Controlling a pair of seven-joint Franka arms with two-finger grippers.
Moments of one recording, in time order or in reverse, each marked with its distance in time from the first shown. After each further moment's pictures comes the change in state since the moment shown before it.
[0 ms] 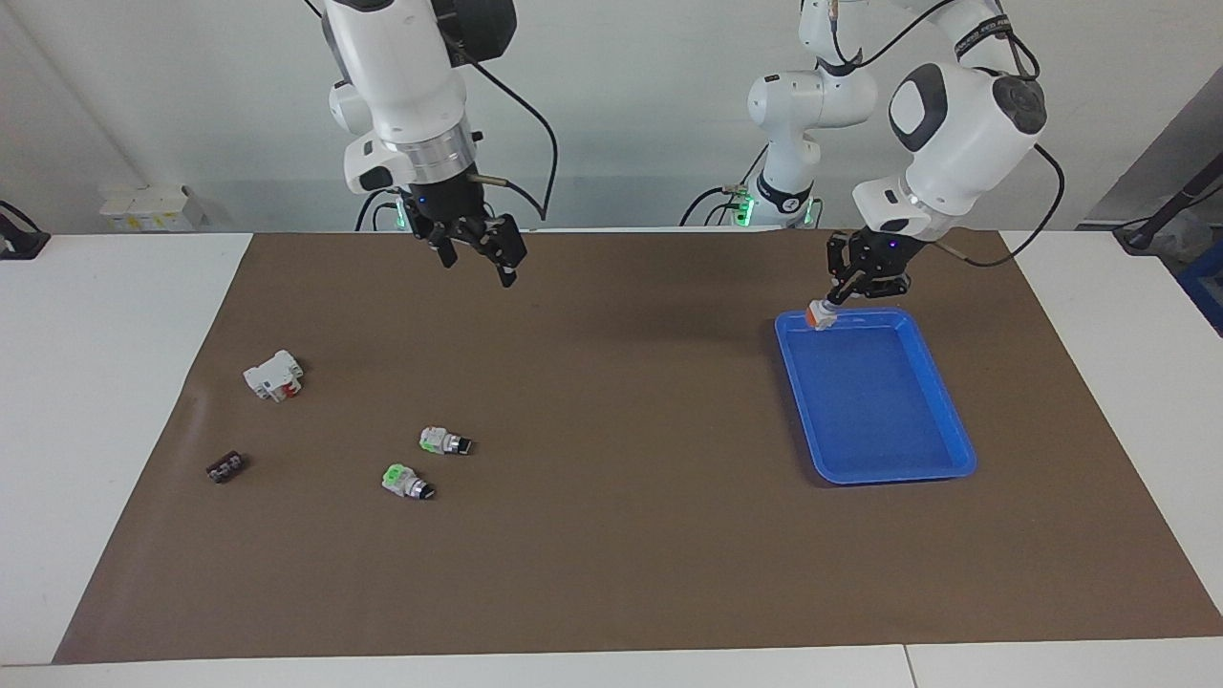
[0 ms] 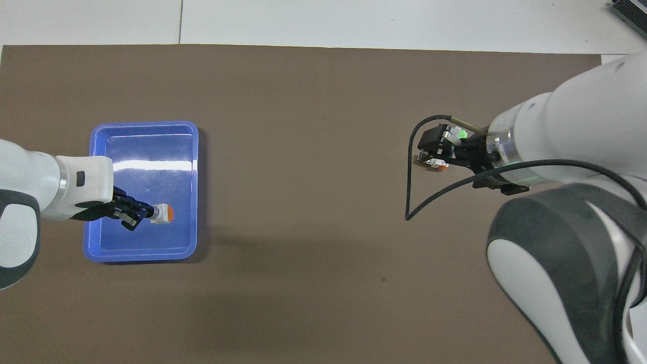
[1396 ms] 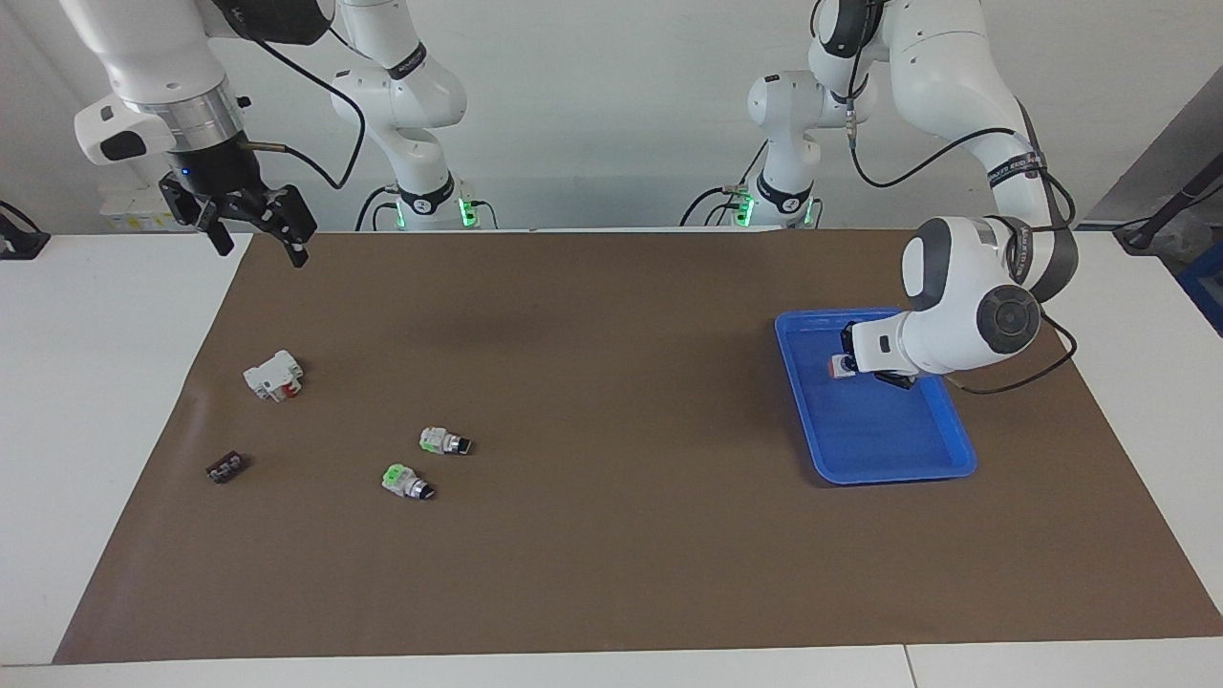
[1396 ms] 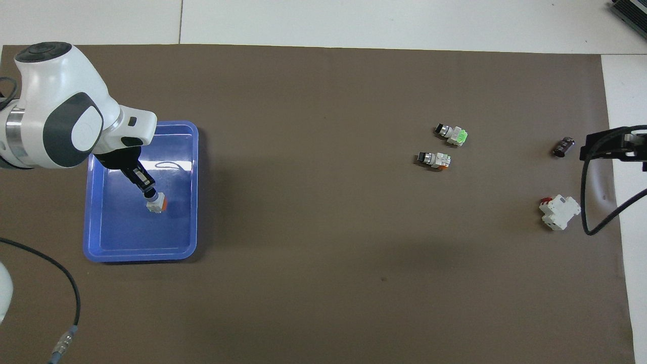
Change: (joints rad) left arm -0.002 0.504 -0.017 0.476 0.201 -0.334 0.000; right arm -0.301 -0.064 -0.004 0.035 -0.132 -0.091 -0.544
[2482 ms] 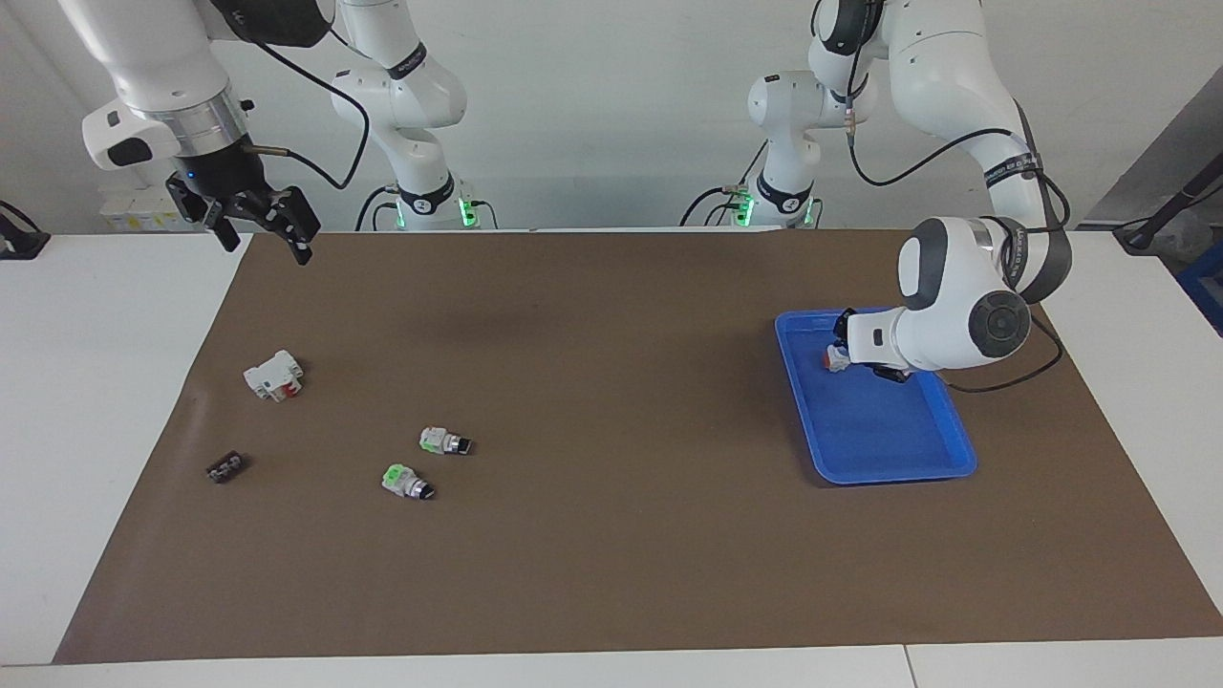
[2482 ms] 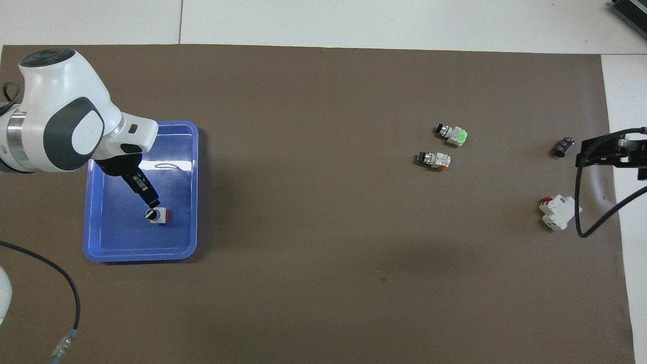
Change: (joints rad) left arm 0.003 -0.020 0.001 -0.027 -0.015 0.005 0.034; right arm 0.001 -0.001 0.004 -0.008 0.000 -0.030 0.043
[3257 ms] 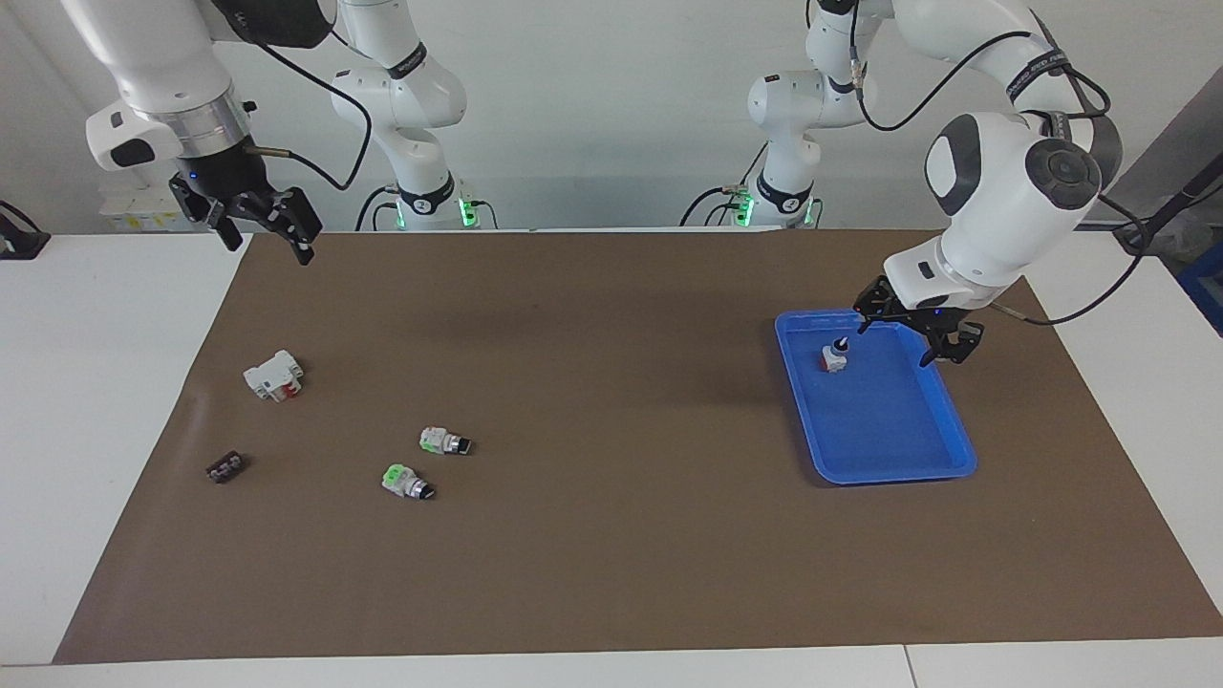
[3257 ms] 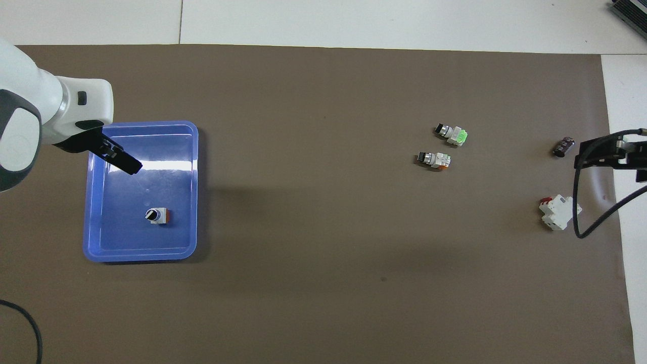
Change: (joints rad) left arm -0.001 -0.204 0.003 -0.007 0.022 0.172 -0.246; right arm 0.001 -0.005 0.000 -0.011 0.000 0.000 0.006
